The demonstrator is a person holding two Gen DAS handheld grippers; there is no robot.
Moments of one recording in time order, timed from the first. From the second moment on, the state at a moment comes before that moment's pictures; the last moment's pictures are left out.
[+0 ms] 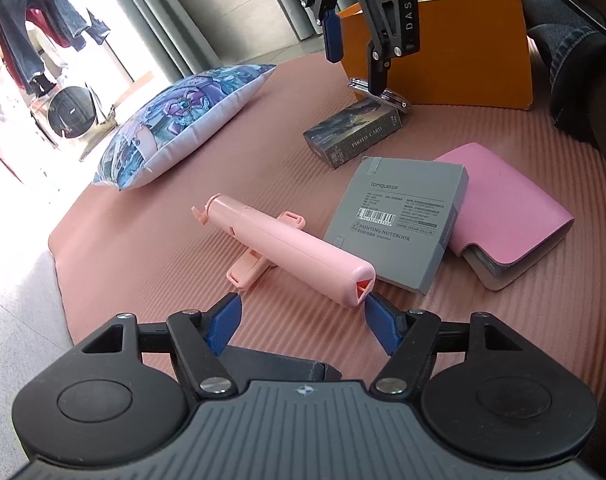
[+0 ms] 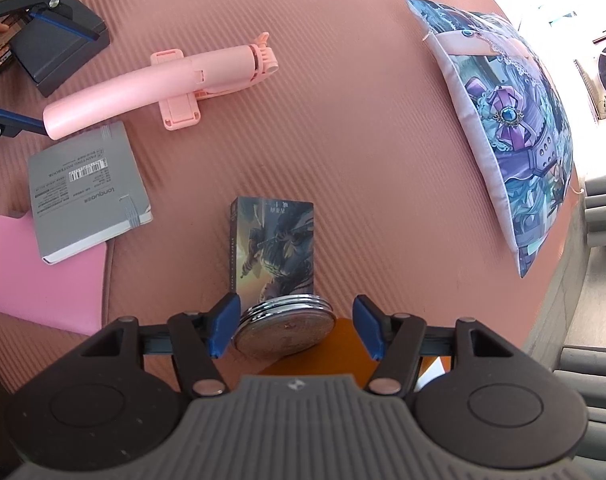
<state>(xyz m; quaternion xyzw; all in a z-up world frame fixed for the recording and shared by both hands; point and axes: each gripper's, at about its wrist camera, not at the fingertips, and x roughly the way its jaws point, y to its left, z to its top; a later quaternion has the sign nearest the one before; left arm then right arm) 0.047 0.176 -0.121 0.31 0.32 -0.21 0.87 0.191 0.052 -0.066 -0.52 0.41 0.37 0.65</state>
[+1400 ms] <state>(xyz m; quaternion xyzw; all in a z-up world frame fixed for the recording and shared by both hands) 0.100 0.214 -0.113 0.28 0.52 -0.21 0.78 0.194 0.056 -0.077 -0.53 0.41 0.37 0.64</state>
